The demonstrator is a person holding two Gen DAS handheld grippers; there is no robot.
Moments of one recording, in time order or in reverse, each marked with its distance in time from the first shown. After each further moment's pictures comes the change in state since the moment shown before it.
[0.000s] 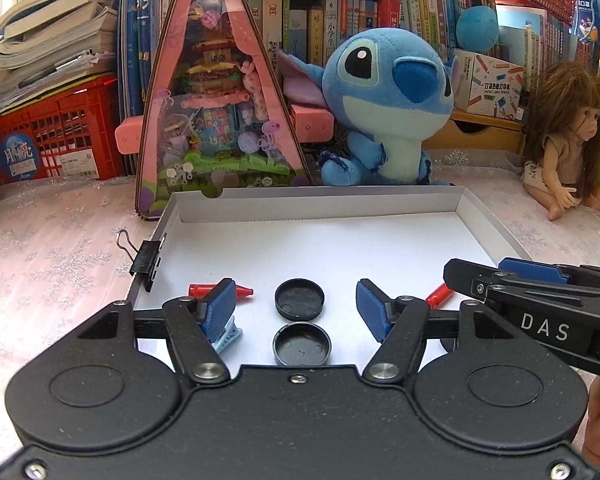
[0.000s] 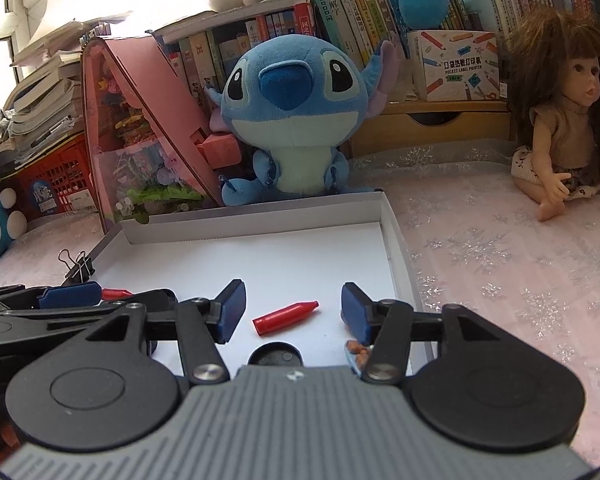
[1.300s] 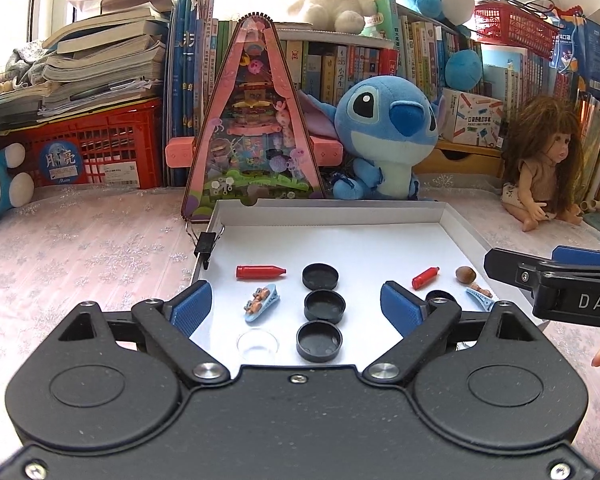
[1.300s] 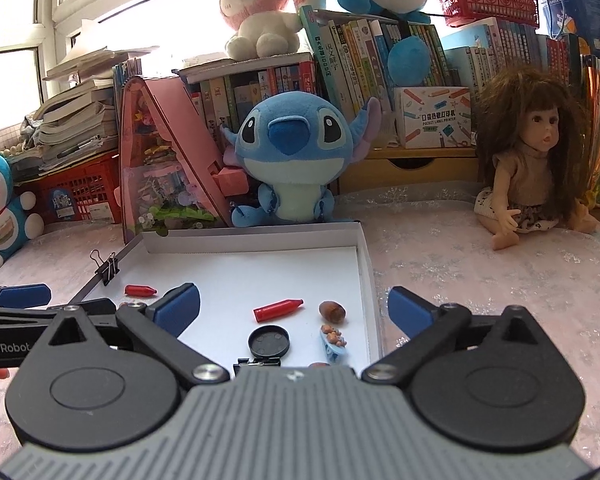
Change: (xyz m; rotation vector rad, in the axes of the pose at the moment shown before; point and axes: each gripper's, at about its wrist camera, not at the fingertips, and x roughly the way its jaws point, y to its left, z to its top) left arm -0.083 0.027 -0.029 -0.024 -0.090 -0.012; right arm -0.073 0.000 -0.012 -0.059 -0.105 -0.019
